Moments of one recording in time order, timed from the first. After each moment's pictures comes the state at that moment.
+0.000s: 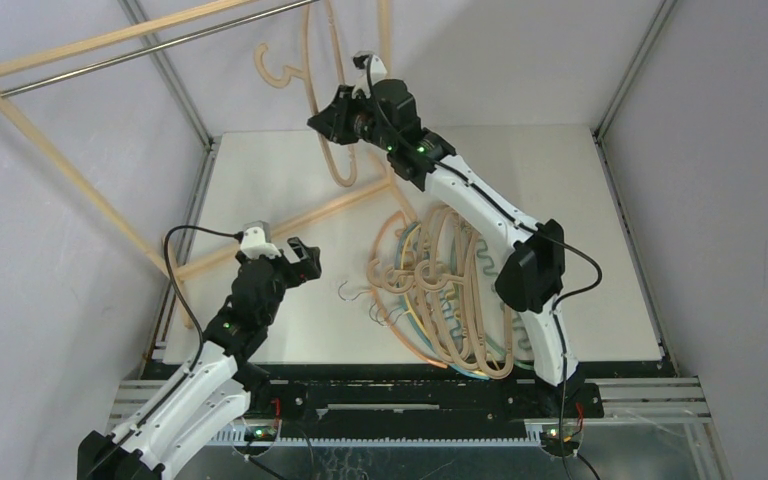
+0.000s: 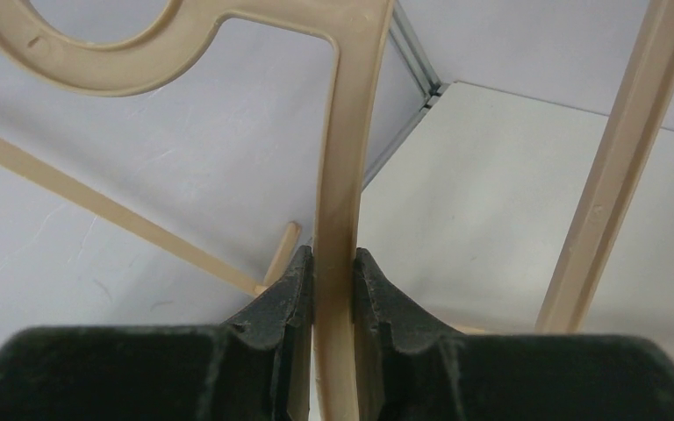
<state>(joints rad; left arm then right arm) -0.45 0.64 0.36 0.00 -0.35 -0.47 0.72 2.14 2.23 -0.16 -0.18 0.55</state>
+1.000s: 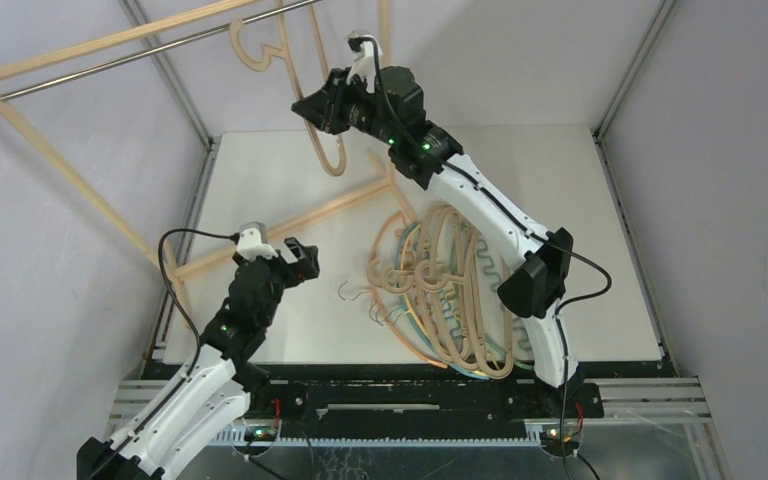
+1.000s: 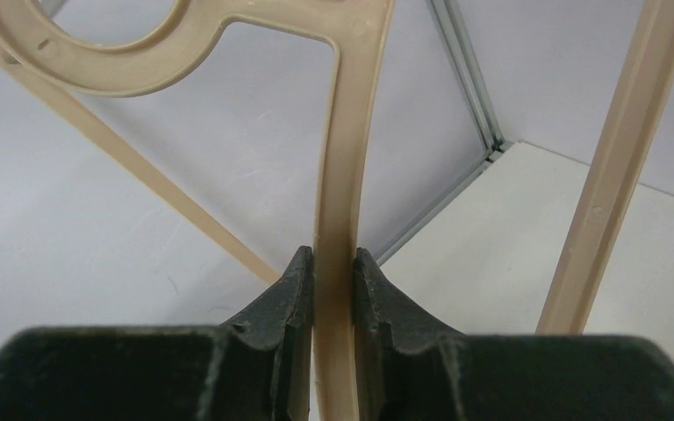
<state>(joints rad) -0.45 0.62 0.36 -0.01 -0.35 -0.48 0.75 2.08 2.32 -0.15 -0.23 0.53</state>
